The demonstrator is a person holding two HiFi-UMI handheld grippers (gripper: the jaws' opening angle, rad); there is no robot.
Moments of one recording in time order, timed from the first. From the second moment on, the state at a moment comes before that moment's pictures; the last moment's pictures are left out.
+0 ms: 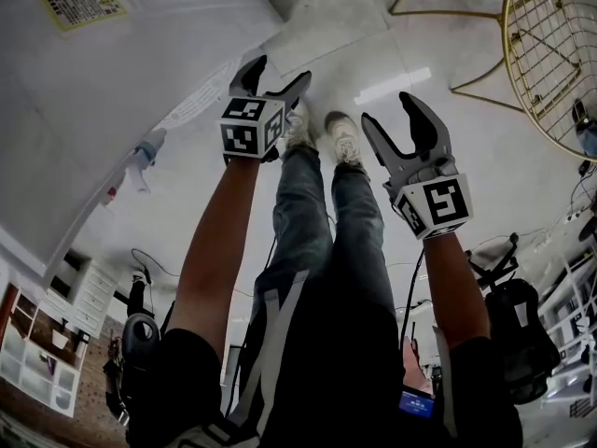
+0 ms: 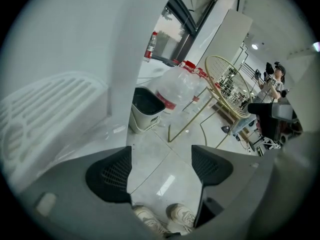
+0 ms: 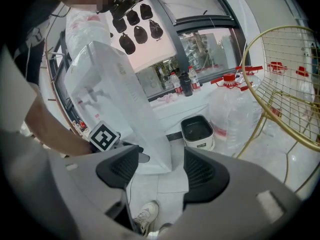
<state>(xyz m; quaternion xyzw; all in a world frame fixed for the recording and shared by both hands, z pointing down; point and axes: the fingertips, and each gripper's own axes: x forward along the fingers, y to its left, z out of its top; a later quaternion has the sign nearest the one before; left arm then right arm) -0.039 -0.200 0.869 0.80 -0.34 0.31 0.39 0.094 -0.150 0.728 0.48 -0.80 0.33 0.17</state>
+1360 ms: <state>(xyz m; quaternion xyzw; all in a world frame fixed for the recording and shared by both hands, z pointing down) -0.023 -0.151 0.299 0.88 -0.44 0.05 0.16 0.118 -0.112 0.291 0.46 -0.87 0.15 0.02</state>
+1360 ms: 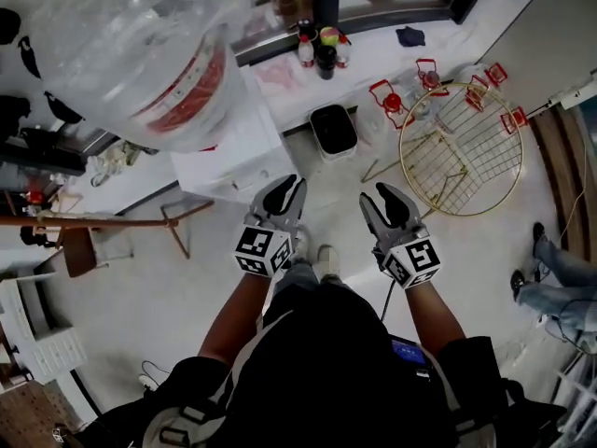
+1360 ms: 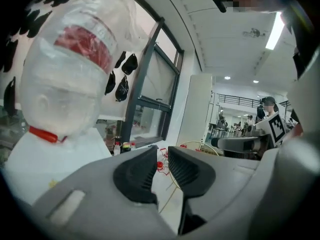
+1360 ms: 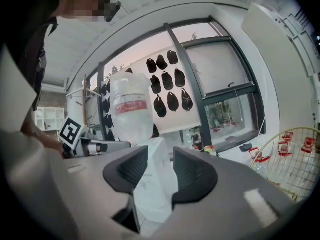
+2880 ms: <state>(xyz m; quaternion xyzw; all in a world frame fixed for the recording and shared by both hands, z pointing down) -0.078 -0.142 0.192 0.89 -0.45 0.02 0.07 0.043 -0.126 0.194 0.40 -0.91 0.07 -0.01</state>
